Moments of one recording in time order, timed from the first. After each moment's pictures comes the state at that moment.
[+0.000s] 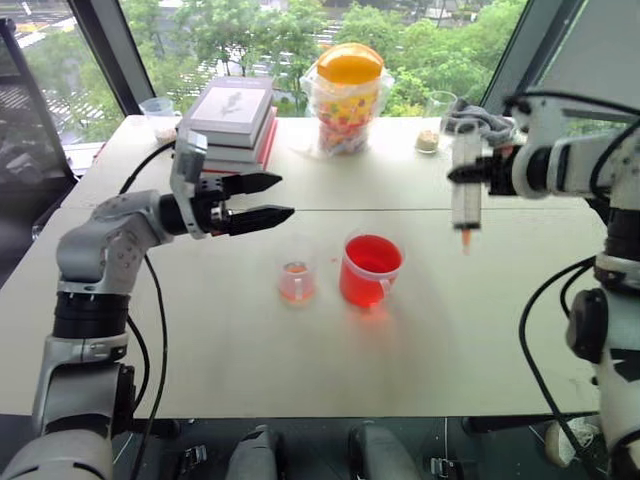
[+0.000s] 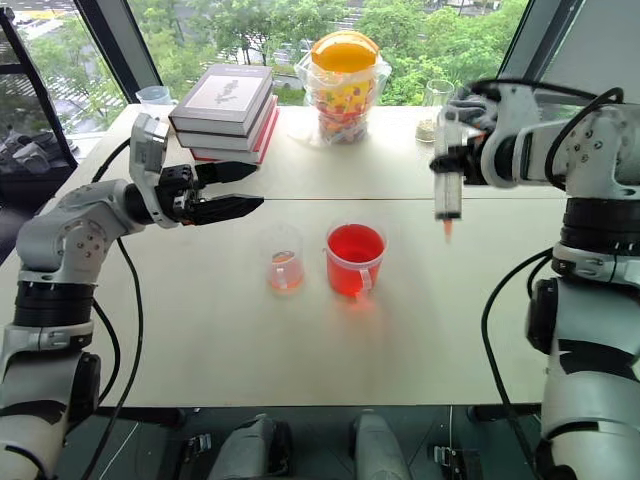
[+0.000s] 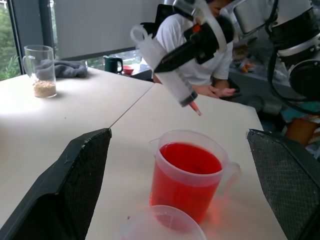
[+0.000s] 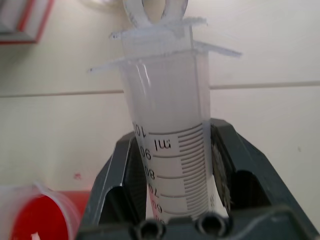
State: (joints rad) left arm -0.75 0.61 0.10 0.07 -0.68 0.64 -1.18; right arm -1.16 -0.79 -0.06 0.29 0.61 1.61 0.28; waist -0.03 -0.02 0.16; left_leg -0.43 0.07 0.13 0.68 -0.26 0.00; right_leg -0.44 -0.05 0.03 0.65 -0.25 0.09
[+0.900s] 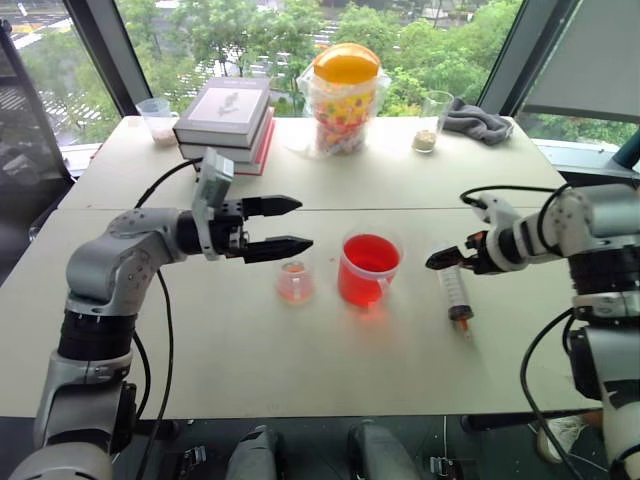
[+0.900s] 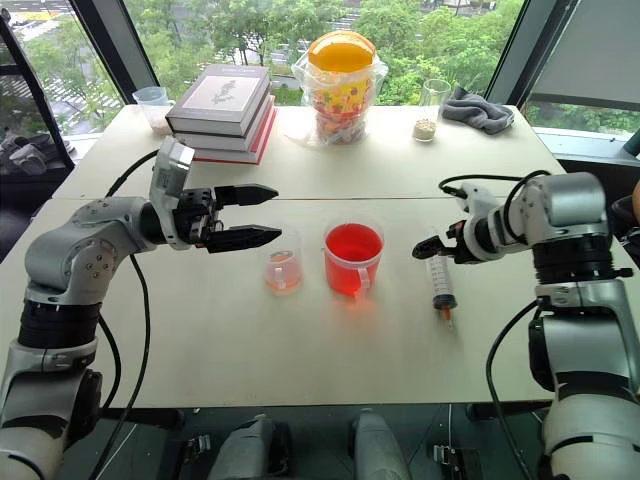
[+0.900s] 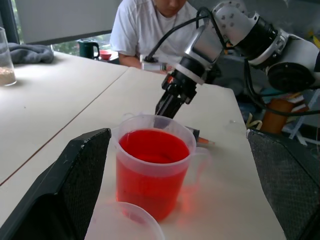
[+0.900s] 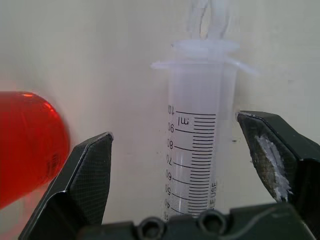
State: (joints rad) left arm -0.67 0.61 0.05 -0.10 -0.69 0.72 -1.15; right arm -0.93 -0.88 0.06 0.20 0.58 1.60 0.51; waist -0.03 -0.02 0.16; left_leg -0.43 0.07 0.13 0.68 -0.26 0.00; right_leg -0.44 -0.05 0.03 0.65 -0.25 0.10
